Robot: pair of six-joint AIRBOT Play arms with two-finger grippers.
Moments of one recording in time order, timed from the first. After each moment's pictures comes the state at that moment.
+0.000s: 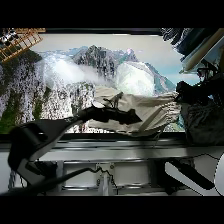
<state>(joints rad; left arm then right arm) -0.75 -1.76 1.14 -0.13 -0.92 -1.01 -0.21 -1.13 1.34 -1.29 1.71 1.79</state>
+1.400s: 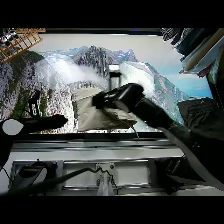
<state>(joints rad) -0.05 -0.65 0.53 1.01 -1.05 -1.56 0.86 -1.37 1.34 -1.53 0.97 2.31</state>
